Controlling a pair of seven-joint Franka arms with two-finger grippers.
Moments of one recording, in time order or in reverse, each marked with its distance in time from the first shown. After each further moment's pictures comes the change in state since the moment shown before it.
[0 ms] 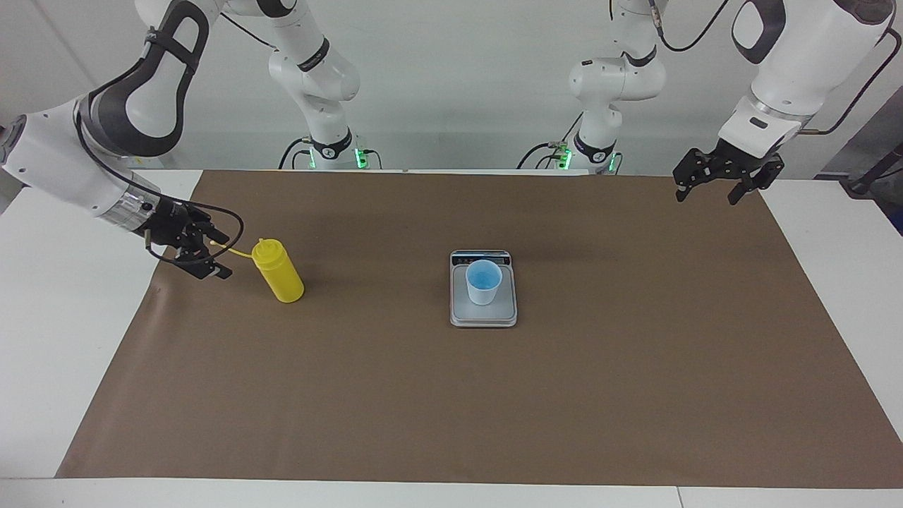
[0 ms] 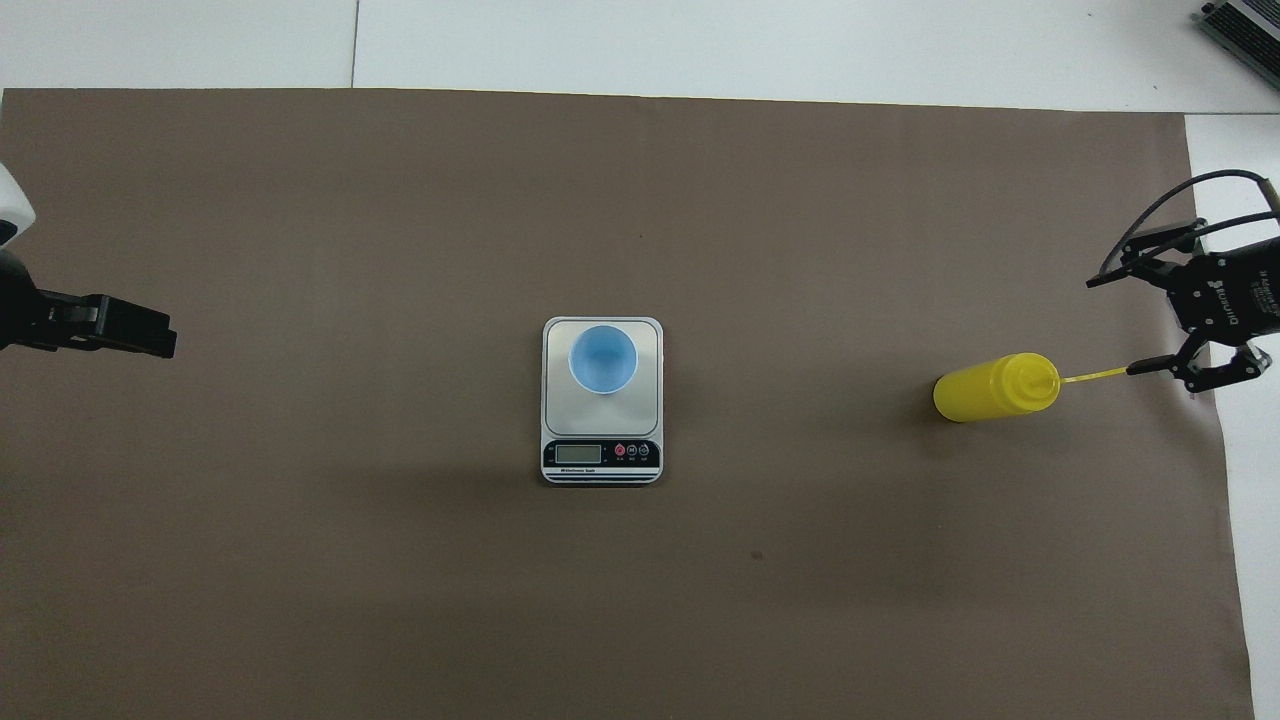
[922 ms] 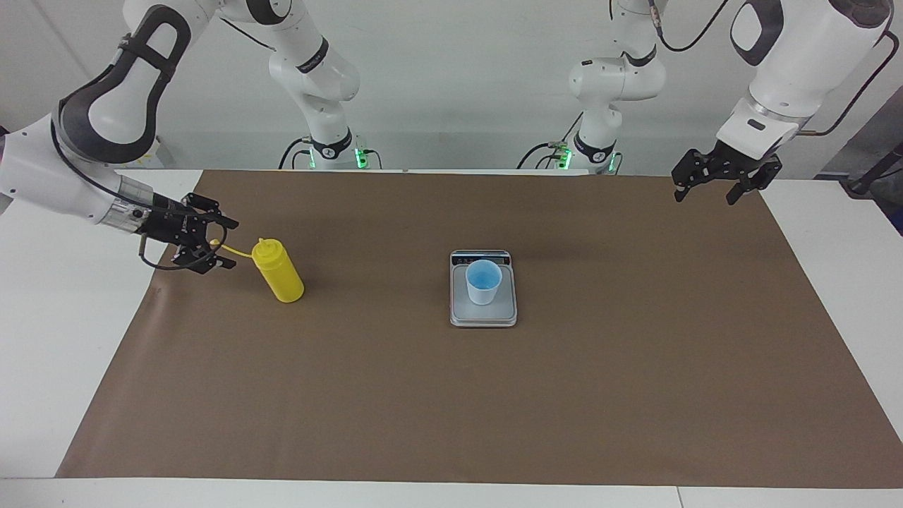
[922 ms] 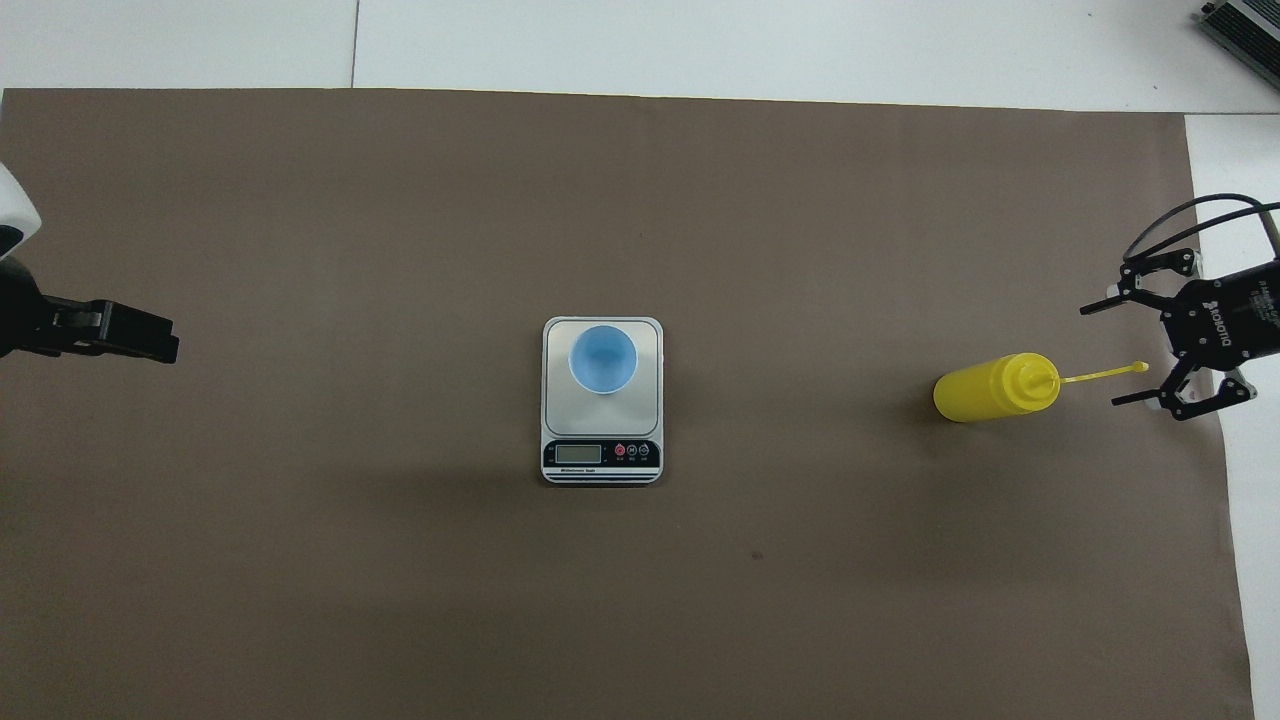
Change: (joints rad) left arm 0.000 -0.004 0.000 -0.012 0.000 0.000 0.000; right arm -0.007 0.025 -0.053 0.024 0.091 -0.160 0.165
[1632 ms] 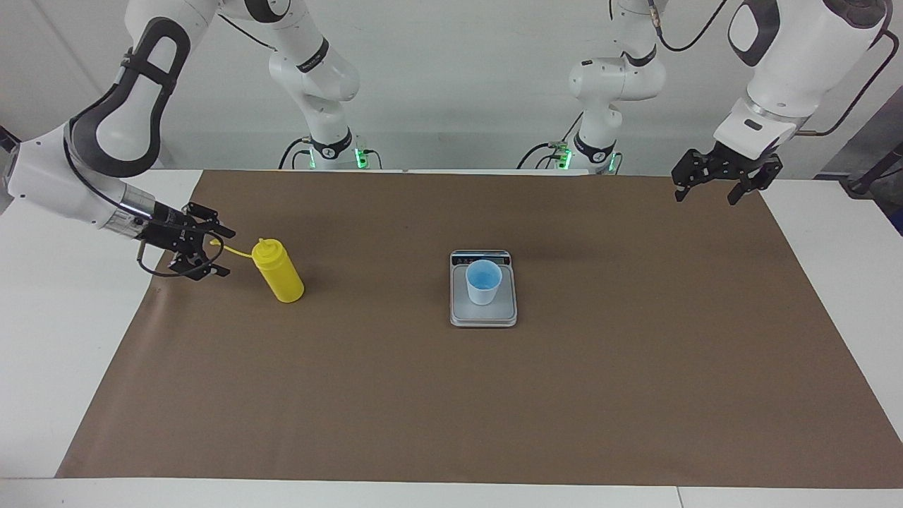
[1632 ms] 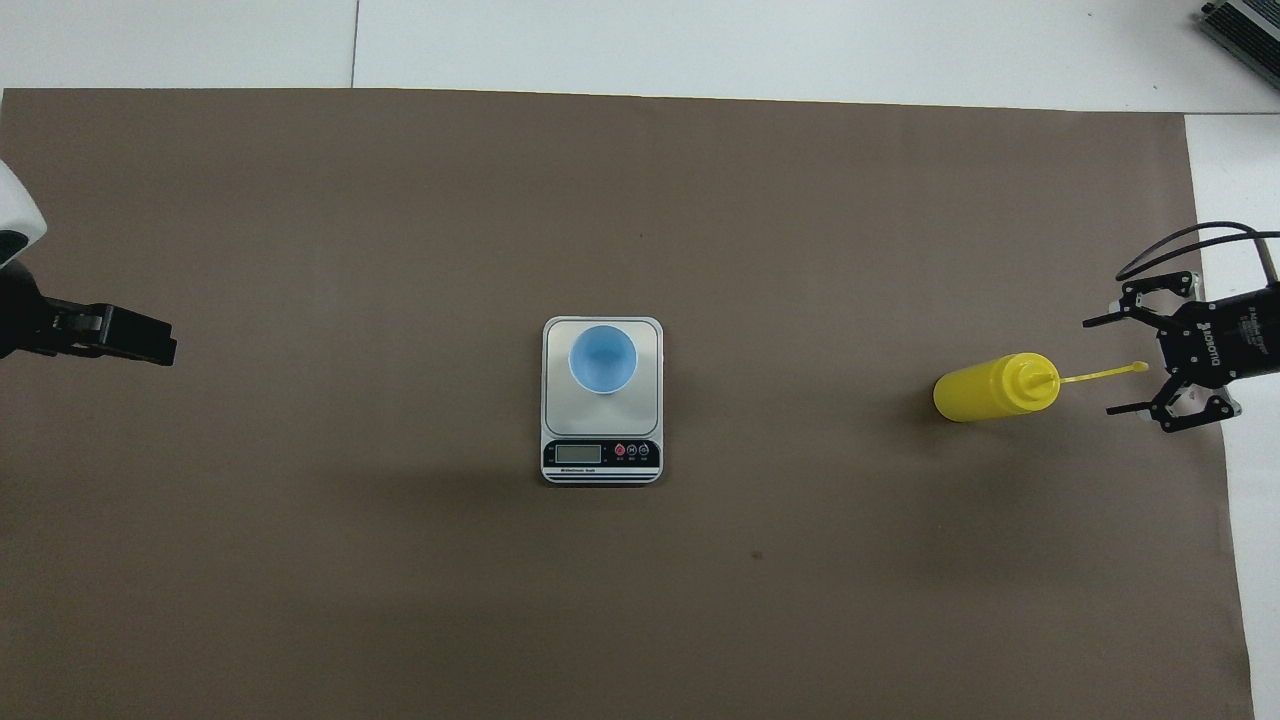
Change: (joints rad) left arm 0.000 -0.001 -0.003 -0.002 0.017 0.000 0.018; right arm -0.003 -0.020 -0.032 -0.133 0.000 0.144 -0.083
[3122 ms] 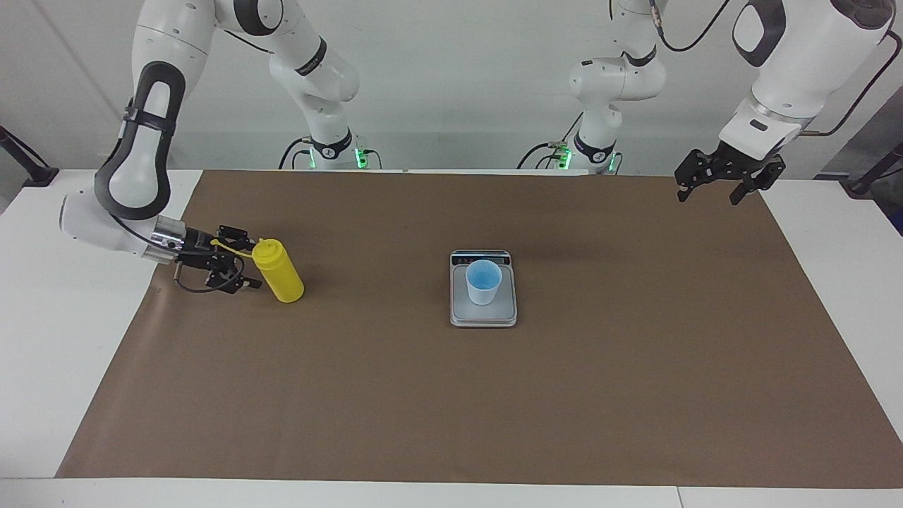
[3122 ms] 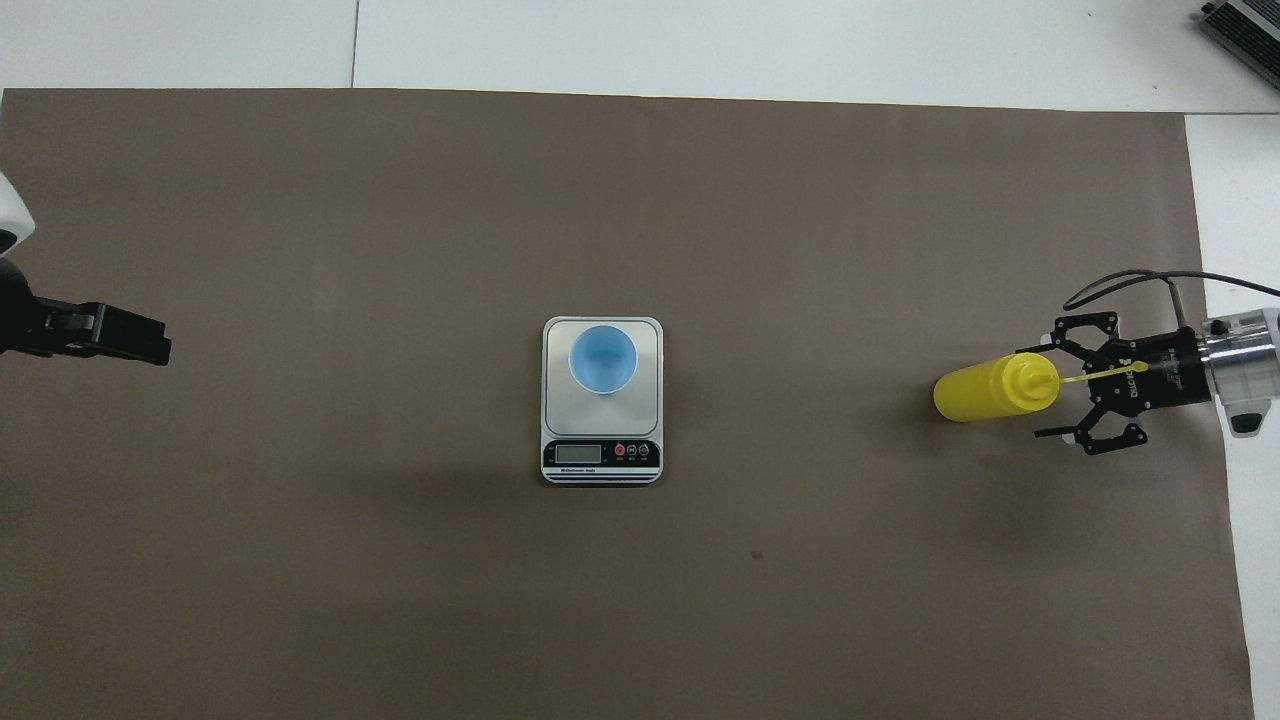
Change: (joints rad) left arm 0.004 0.000 0.006 -0.002 -0.007 0.000 0.000; right arm -0.026 0.089 0.004 -0.147 0.208 0.026 -0.201
